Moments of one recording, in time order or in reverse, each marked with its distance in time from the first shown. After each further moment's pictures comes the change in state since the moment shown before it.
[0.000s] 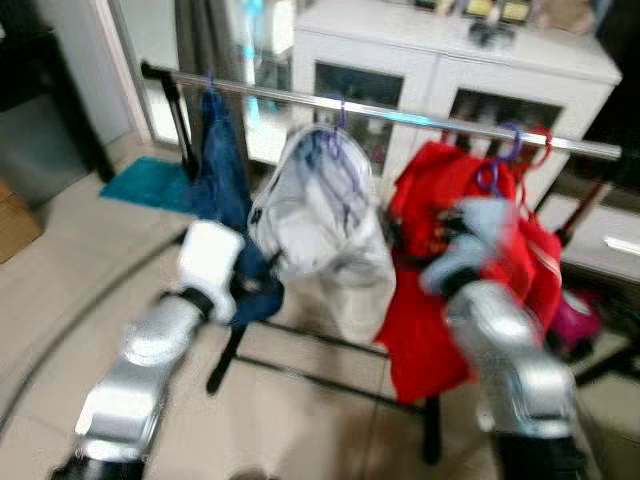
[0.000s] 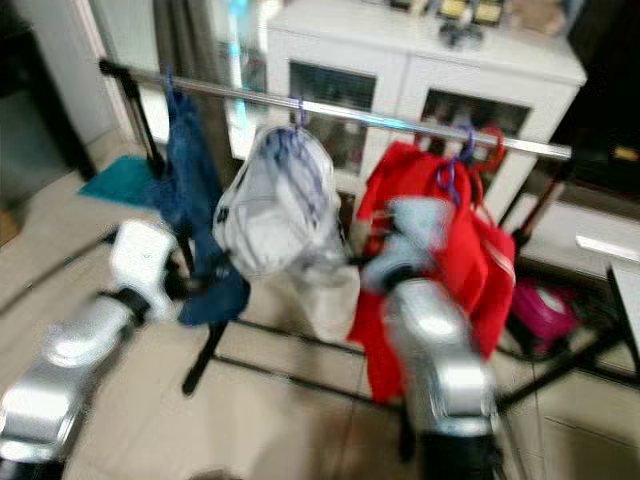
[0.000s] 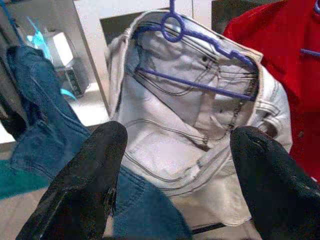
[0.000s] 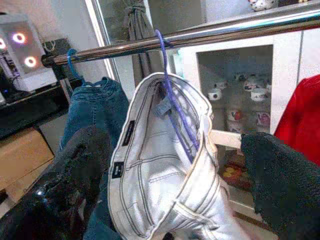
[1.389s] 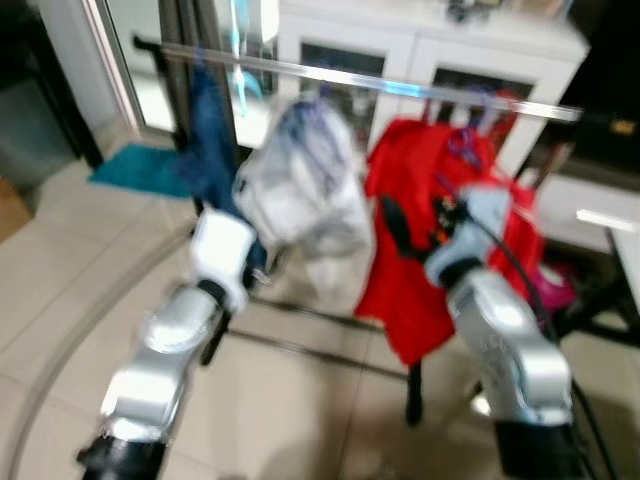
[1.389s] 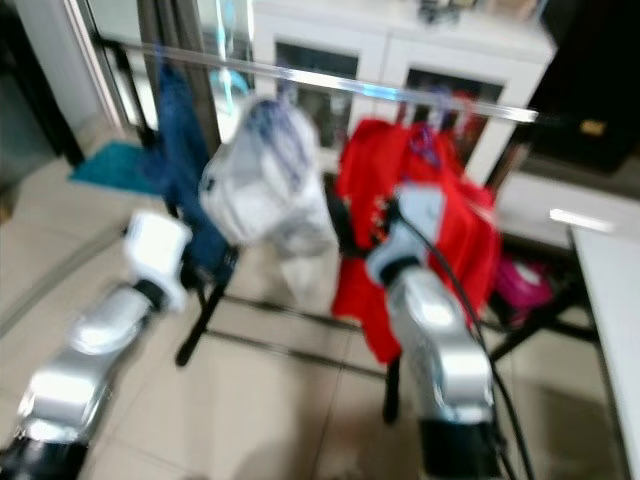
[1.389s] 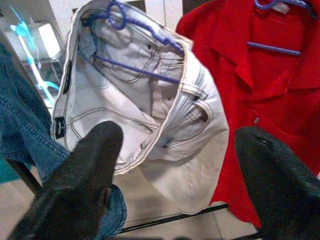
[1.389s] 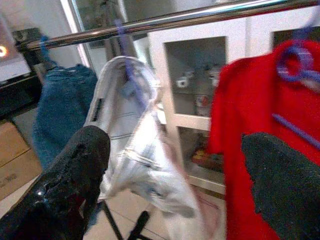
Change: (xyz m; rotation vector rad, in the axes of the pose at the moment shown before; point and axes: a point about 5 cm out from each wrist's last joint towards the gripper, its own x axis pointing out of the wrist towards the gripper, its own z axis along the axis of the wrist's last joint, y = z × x) left arm 0.019 -0.012 -0.002 -0.005 0.005 0.004; right arm 0.004 -0.014 0.003 -0.015 0.010 -0.068
